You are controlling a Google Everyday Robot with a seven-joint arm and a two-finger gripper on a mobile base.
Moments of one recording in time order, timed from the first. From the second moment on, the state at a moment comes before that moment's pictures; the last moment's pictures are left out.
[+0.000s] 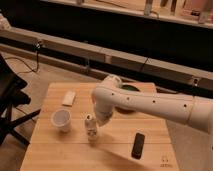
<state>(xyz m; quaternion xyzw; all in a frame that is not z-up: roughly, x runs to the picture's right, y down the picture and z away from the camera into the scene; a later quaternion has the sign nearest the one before) -0.016 0.175 0.741 -0.32 -0.16 -0.20 0.91</state>
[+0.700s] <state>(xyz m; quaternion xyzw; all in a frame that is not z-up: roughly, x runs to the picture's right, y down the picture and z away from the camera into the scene) -0.039 0.167 0.726 -0.30 -0.20 -0.25 0.90</state>
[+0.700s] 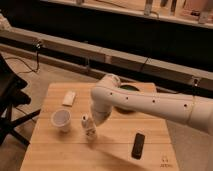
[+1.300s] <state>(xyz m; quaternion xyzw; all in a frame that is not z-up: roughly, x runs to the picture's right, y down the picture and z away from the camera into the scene) -0.054 0.171 0.718 -0.29 -0.24 -0.26 0.89</state>
